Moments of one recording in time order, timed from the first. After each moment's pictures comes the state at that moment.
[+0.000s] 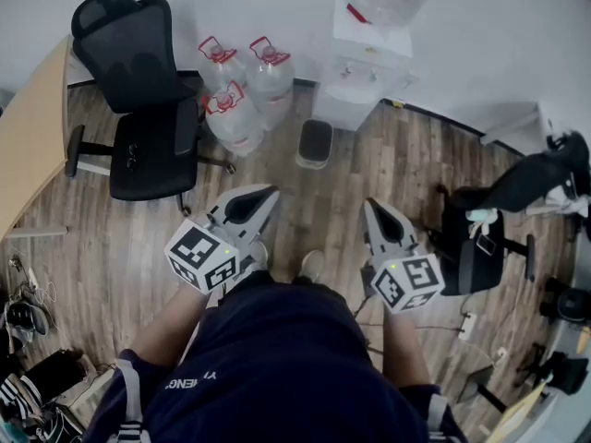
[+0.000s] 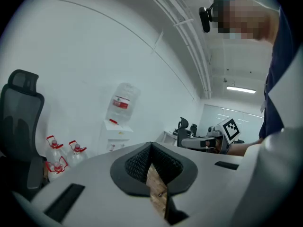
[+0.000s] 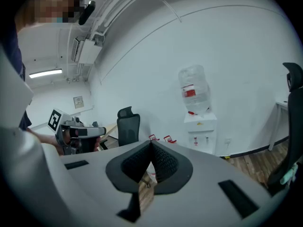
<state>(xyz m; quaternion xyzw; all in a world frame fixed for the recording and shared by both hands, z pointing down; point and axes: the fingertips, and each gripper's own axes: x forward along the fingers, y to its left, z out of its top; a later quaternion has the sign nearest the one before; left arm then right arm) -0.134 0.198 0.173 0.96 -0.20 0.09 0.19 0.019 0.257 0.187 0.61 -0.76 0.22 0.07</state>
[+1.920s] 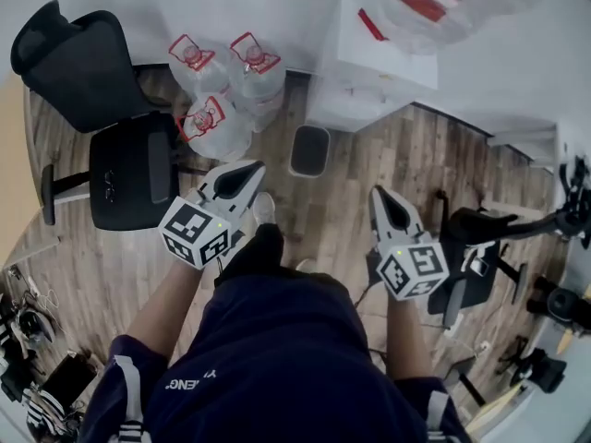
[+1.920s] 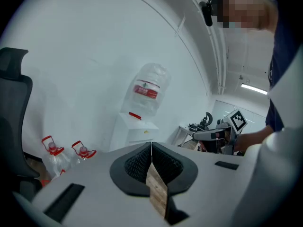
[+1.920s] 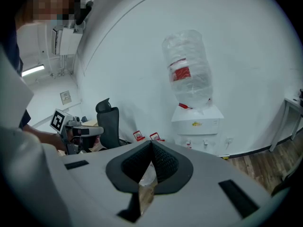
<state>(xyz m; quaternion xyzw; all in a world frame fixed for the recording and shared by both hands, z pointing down) -0.066 -0.085 0.291 0.94 -0.21 0.14 0.23 0.120 0.005 0.282 0.62 -0.73 0.28 0.12</state>
